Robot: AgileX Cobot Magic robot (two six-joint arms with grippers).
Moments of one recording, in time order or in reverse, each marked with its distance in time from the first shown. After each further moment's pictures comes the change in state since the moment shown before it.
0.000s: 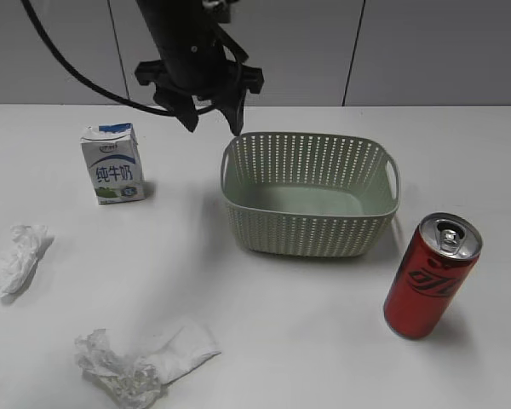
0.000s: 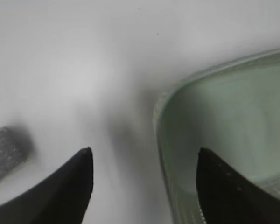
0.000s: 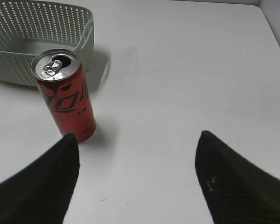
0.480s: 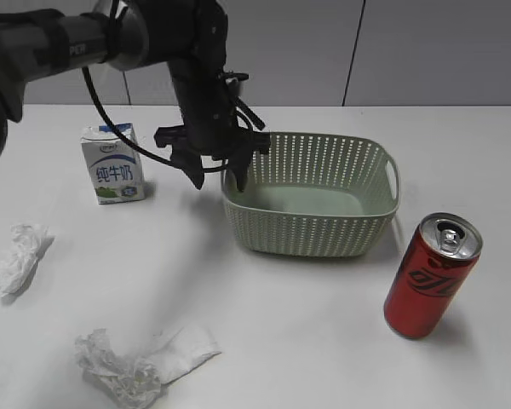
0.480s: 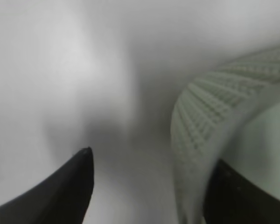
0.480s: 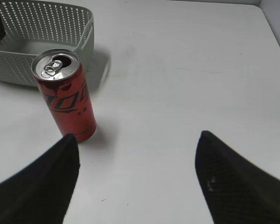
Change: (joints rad) left arm -0.015 0.188 -0.033 0.000 0.006 -0.093; right arm 0.000 0.000 0.000 0.000 0.000 0.000
